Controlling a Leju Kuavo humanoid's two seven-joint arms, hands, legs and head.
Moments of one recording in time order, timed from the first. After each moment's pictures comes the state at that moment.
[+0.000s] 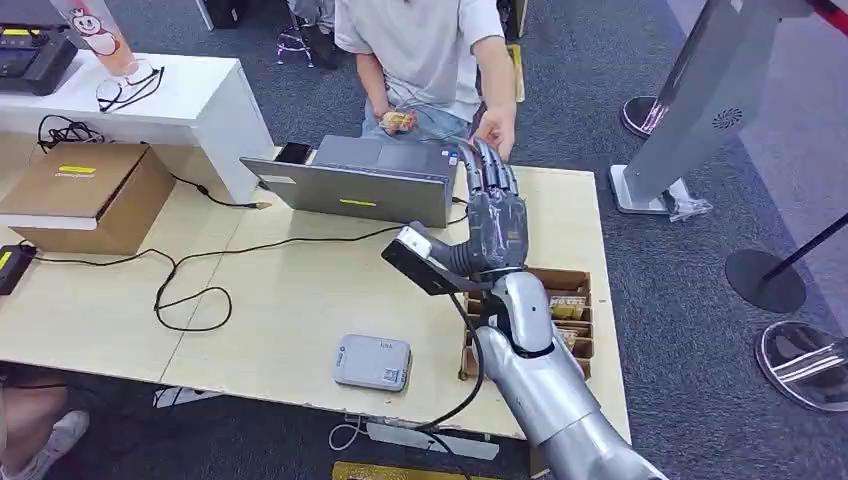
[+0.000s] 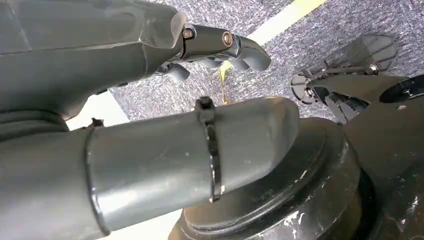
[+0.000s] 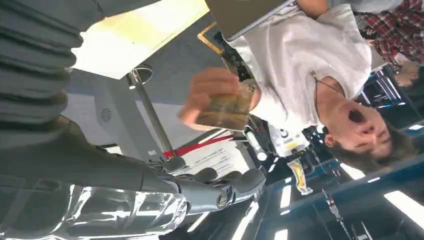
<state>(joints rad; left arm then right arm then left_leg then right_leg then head) -0.06 -0.03 0.67 -0.23 -1.01 -0.40 -0.08 -0.58 0.21 0.44 -1.01 1.10 -0.51 0.05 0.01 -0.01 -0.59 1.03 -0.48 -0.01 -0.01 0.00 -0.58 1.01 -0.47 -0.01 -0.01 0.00</state>
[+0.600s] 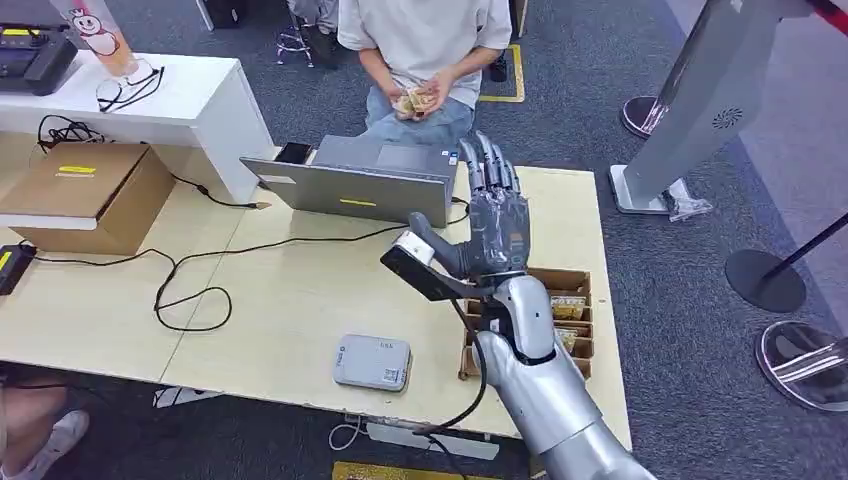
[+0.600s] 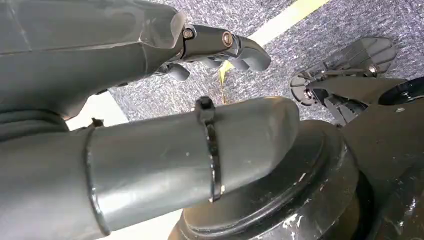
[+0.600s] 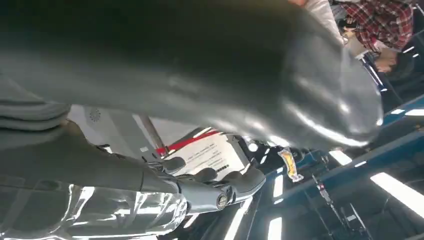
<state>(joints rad) -0.06 -0.03 0.67 -0.23 -1.01 -0.40 -0.08 -0.54 0.21 0.44 -1.10 1.08 -0.51 0.02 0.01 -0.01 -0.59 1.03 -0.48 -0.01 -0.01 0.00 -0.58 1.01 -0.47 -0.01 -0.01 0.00</state>
